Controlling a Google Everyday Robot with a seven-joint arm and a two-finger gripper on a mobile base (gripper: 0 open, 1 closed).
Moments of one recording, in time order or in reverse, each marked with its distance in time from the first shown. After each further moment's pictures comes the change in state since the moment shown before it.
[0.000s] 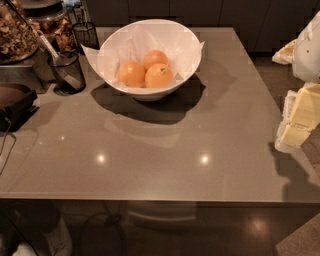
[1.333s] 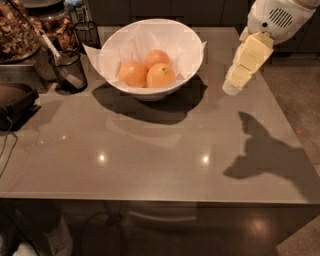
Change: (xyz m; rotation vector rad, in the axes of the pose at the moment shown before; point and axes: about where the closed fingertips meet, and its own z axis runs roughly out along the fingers) arm -0.072 -0.081 0.023 -0.133 -0.144 0.188
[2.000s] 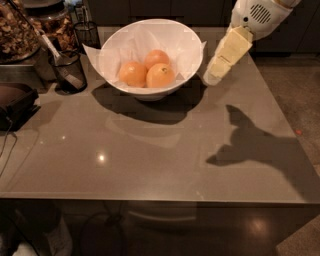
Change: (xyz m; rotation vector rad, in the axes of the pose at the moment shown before) arm -0.035 -0.017 0.015 -0.012 -0.087 0.031
